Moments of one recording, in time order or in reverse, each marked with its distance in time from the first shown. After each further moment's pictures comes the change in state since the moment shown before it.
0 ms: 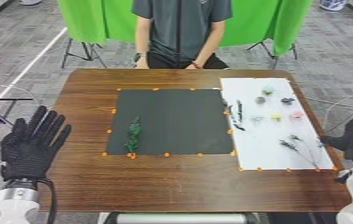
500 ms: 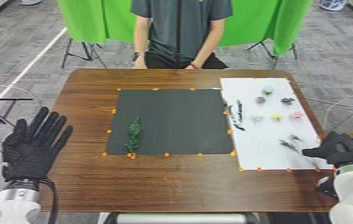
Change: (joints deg) left arm 0.0 -0.2 0.1 0.0 0.1 -0.1 -0.6; right arm 3.4 -2.7 -1.9 0.7 17.3 -9.5 0.7
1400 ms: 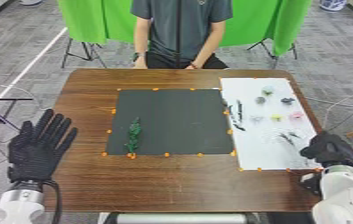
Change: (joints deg) left arm -0.3 -0.3 1.2 0.2 0.1 -0.1 -0.8; right arm 1.6 -0.3 -5.2 -0.6 6.4 10.3 4.4
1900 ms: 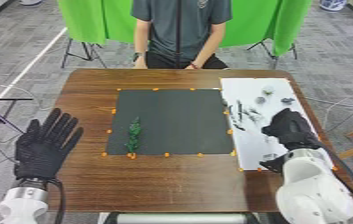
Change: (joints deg) left arm -1.4 0.3 0.9 0.7 0.7 -0.5 -2.3; right arm 11.2 -2.3 -16.0 -2.4 -1.7 5.5 -1.3
